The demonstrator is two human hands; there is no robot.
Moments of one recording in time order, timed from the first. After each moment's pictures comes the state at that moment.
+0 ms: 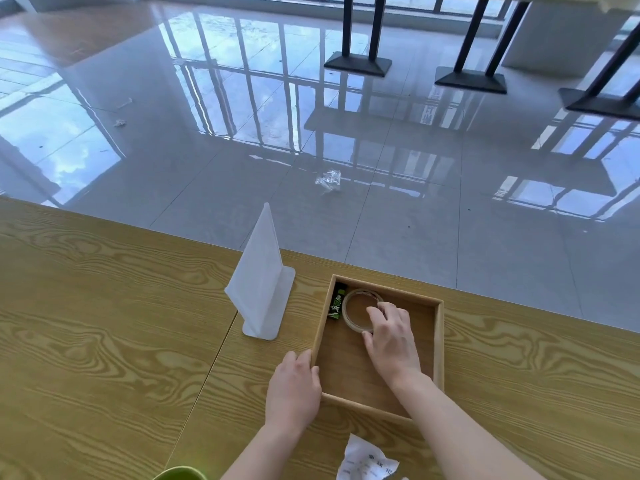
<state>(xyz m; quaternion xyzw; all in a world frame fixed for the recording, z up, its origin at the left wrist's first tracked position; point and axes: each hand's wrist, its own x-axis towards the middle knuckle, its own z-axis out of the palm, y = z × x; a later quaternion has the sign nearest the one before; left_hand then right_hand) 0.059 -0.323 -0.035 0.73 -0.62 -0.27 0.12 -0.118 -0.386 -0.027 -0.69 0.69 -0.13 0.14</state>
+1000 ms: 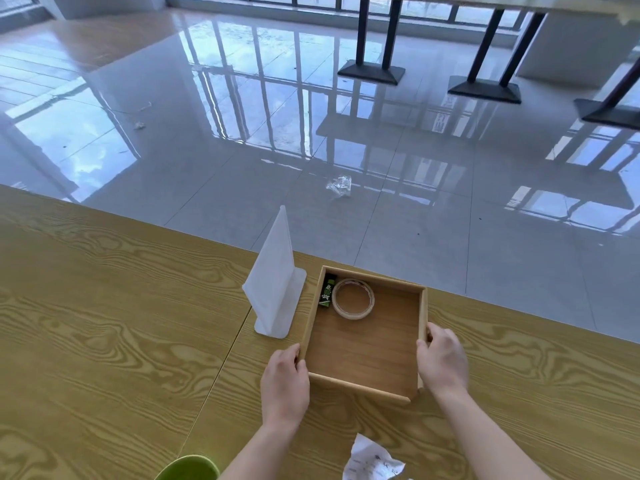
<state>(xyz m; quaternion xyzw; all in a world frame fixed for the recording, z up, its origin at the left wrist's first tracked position) 0.077 -0.318 -0.027 0.78 -0.51 -0.26 0.25 -0.167 -0.371 -0.015 -0.52 0.81 -0.17 0.23</state>
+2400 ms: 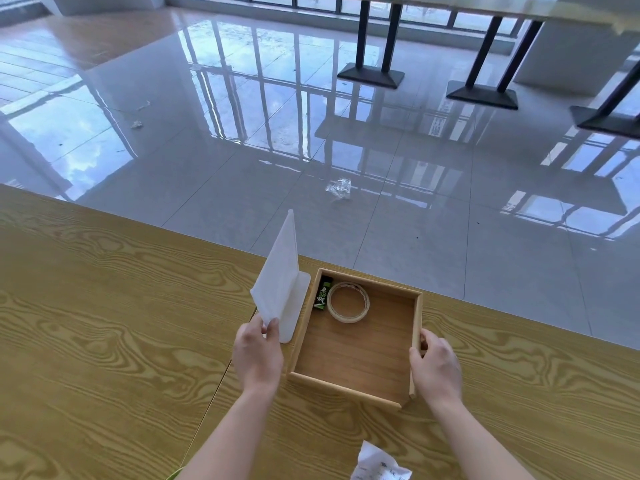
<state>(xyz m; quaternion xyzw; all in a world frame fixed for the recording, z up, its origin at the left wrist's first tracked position) 0.125 -0.367 -0.006 0.83 -0.40 -0.20 0.33 -0.150 -0.367 -0.024 -0.51 0.80 -0.21 0.24</state>
